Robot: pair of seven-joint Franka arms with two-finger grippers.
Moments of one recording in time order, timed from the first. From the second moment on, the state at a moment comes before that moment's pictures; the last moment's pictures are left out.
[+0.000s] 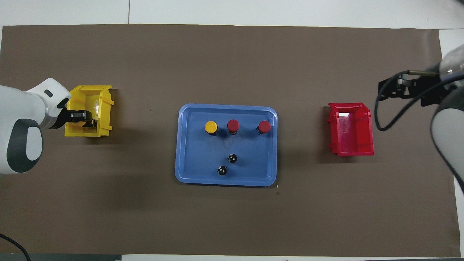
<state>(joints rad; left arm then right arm) -0.03 0.07 0.01 -2.17 0.06 2.34 -0.01 -0.03 -0.02 0.03 -1.61 -0.04 1.60 0.14</state>
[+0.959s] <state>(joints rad) -0.04 0.07 0.00 -2.04 0.06 2.14 -0.01 -0.08 -0.06 0.03 -1.63 -0.04 1.54 0.03</state>
